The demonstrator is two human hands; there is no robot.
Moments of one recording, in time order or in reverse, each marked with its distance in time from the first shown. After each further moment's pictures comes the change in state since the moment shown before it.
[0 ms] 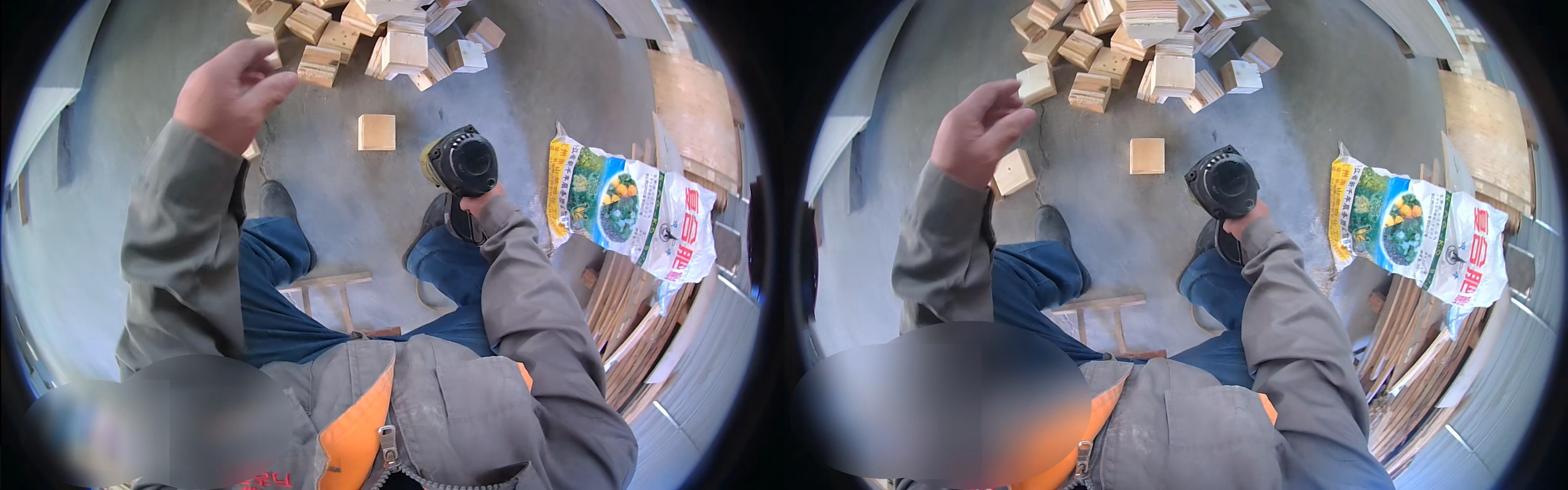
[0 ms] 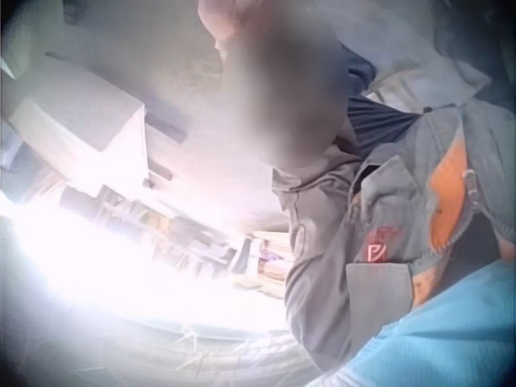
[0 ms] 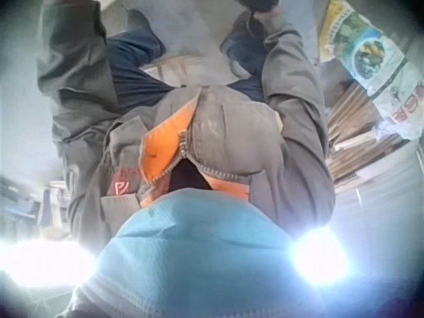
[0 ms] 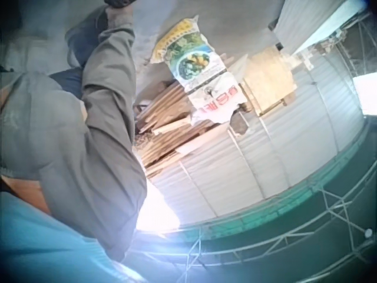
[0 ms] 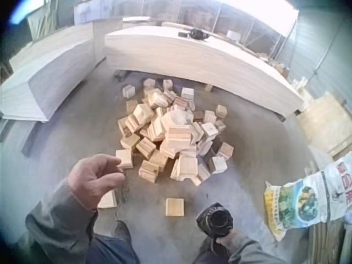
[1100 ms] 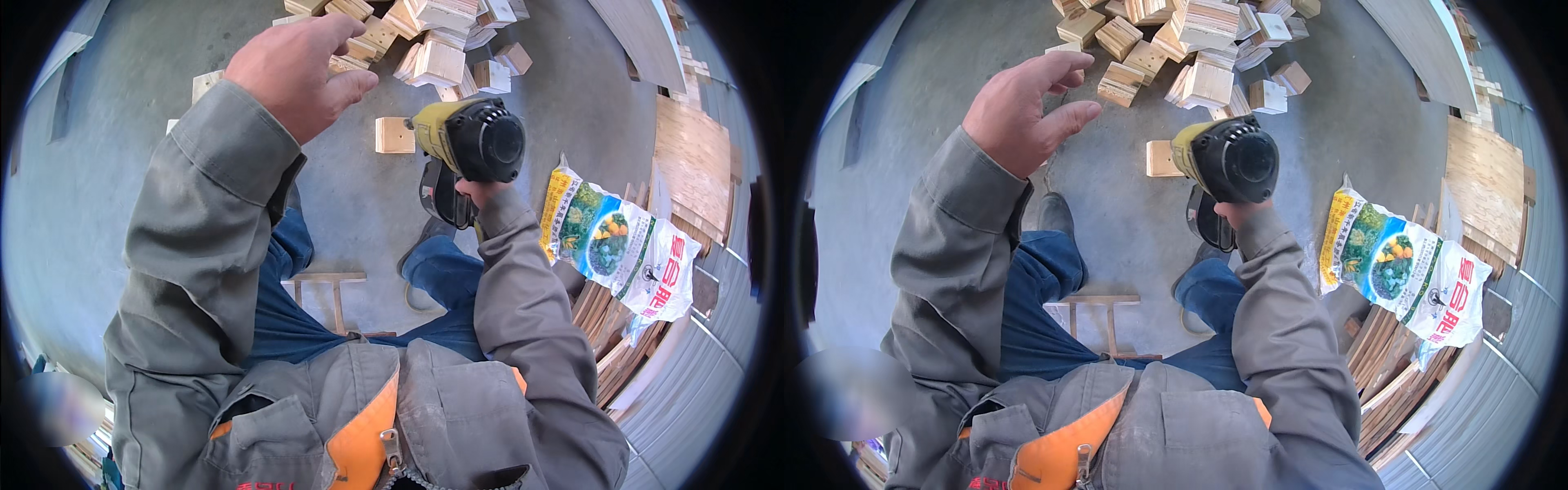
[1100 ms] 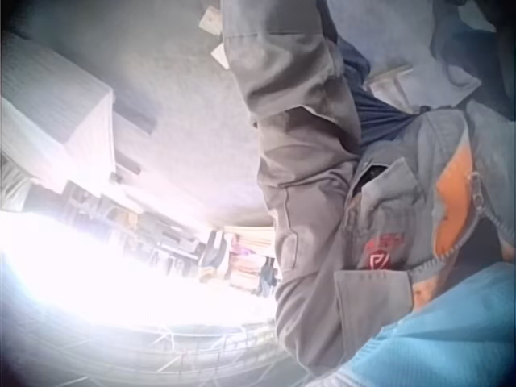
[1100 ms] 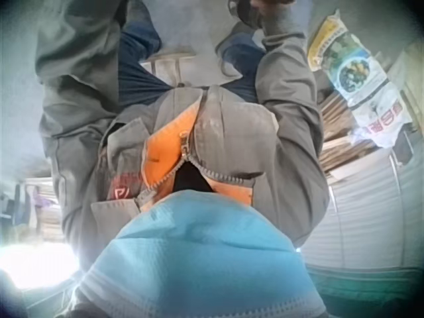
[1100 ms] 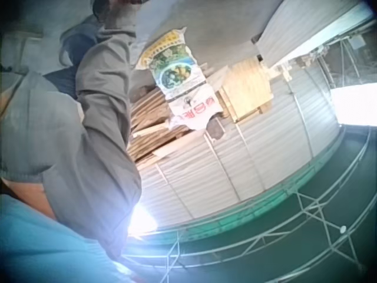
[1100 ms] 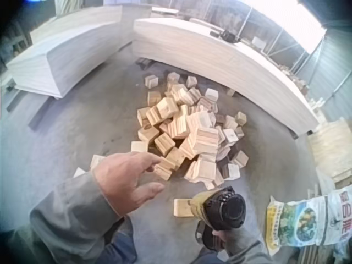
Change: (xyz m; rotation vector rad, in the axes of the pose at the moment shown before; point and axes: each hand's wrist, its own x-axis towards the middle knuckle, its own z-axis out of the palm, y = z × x) left_hand 0.004 0.002 -0.009 0.353 0.017 0.218; right_hand 0.040 -0.063 -0.014 -0.024 0.121 -0.507
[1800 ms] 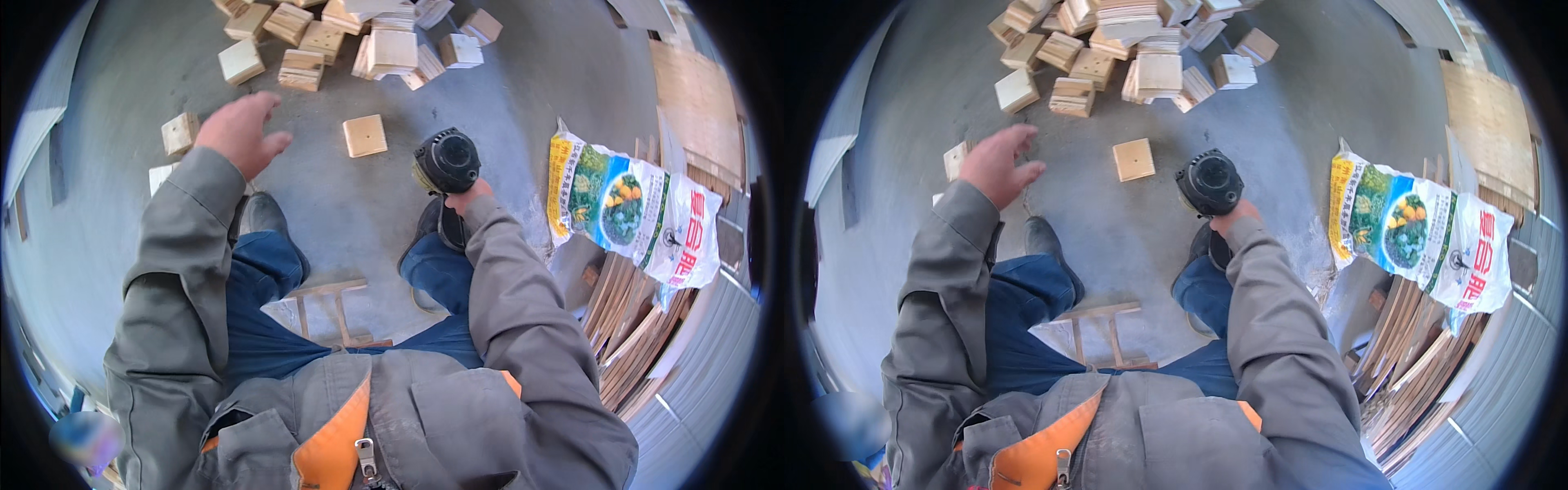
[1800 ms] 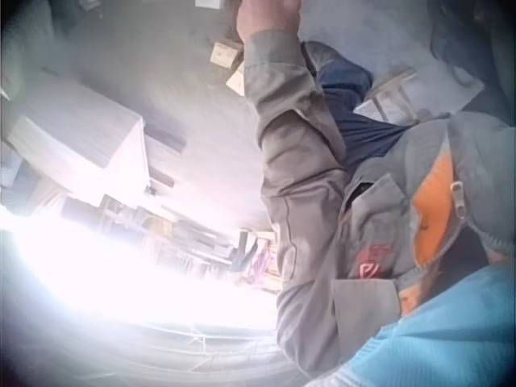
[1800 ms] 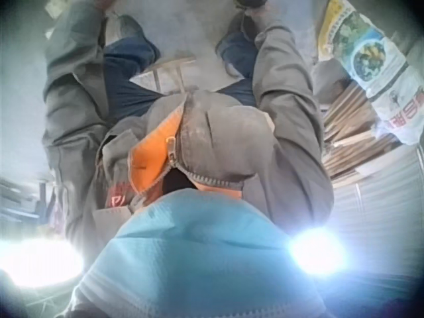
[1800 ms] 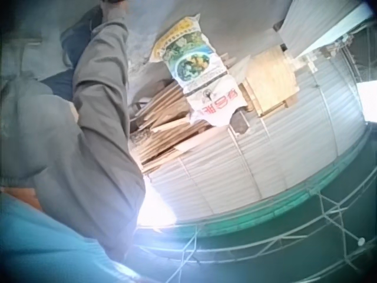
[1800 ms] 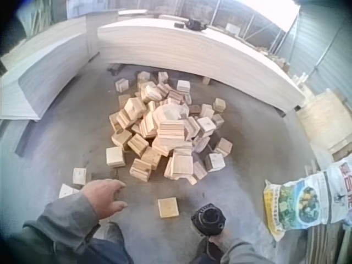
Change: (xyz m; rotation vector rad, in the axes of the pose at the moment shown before) left_hand 0.016 -0.026 0.078 0.206 -0.362 -0.182; right_hand -0.040 0.093 0.053 -0.063 -0.036 0.587
